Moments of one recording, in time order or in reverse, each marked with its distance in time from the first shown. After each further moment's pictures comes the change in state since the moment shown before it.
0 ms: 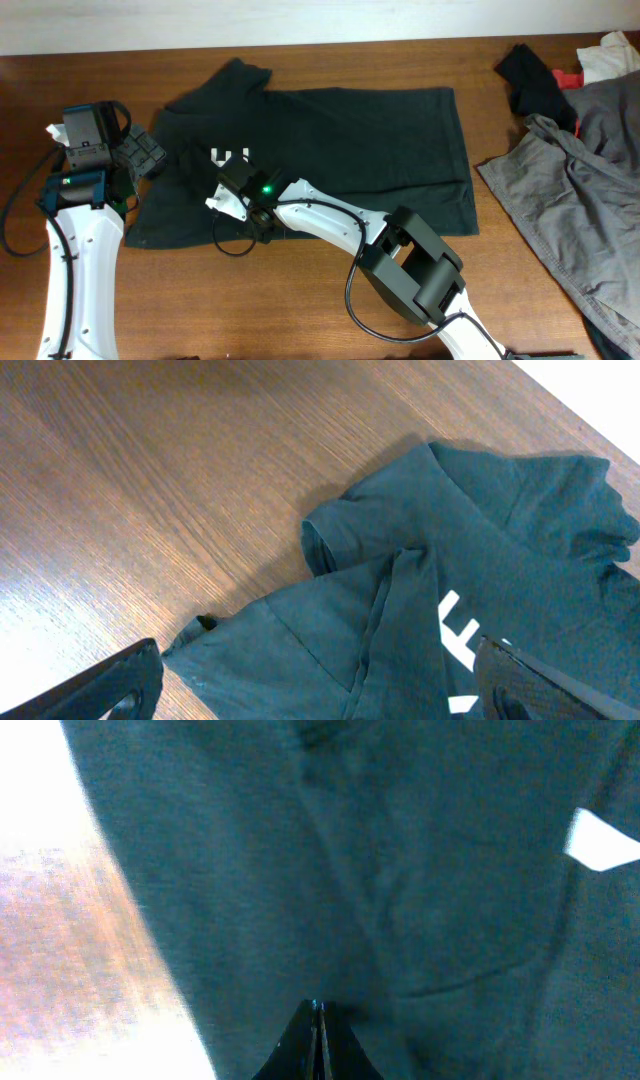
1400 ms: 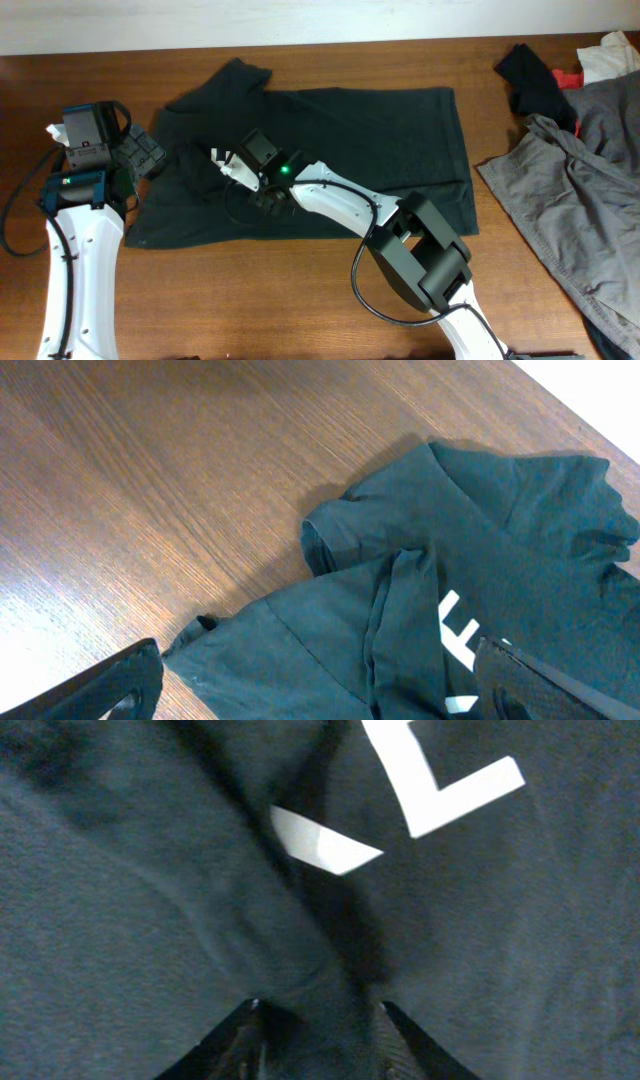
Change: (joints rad) left arm 0.000 0.000 0.000 0.000 0.000 0.000; right arm -0.109 0.011 0.000 0.133 0.072 0.000
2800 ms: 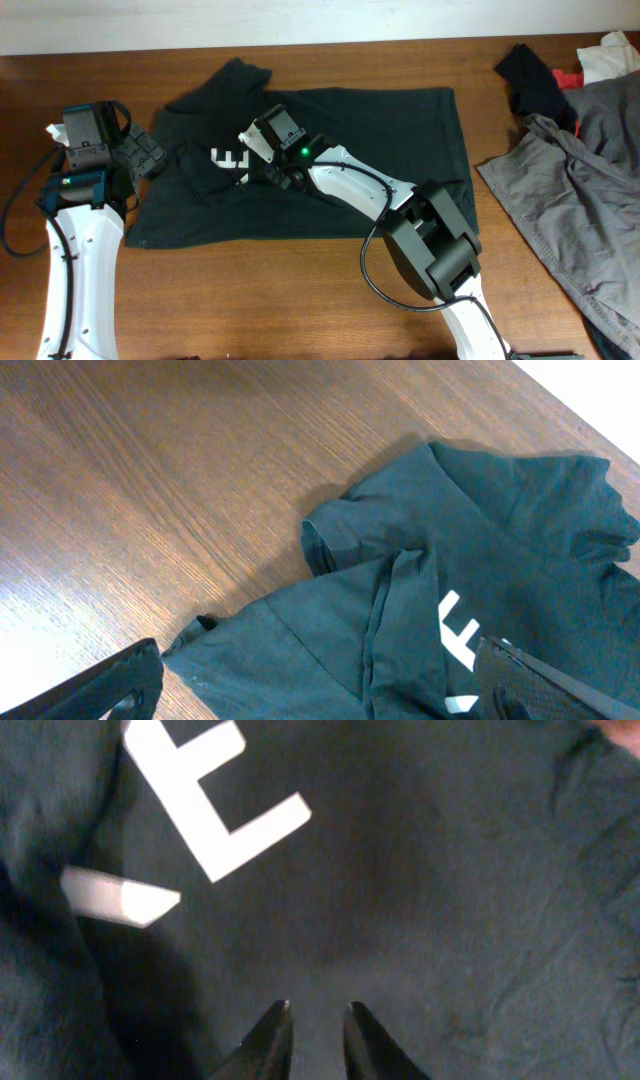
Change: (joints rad) left arm 0.000 0.000 0.000 0.000 0.000 0.000; right arm -0.093 0.003 0.000 0.136 0.021 0.055
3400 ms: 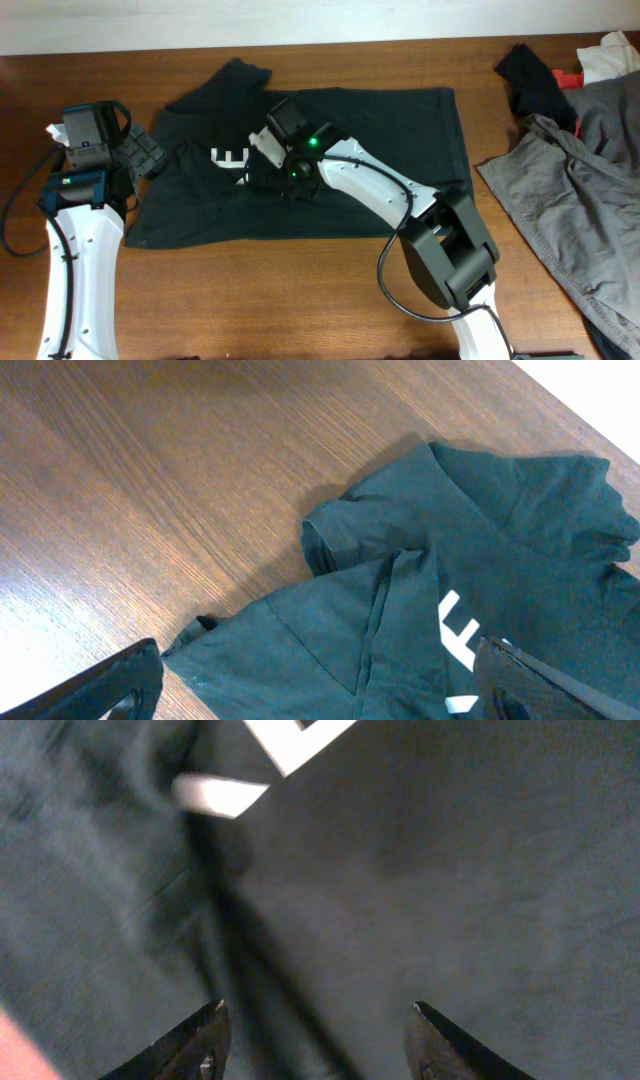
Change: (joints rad) left arm 0.000 0.000 0.000 0.000 0.000 0.000; right arm -0.003 -0.094 0.019 -0.314 -0.127 0.069
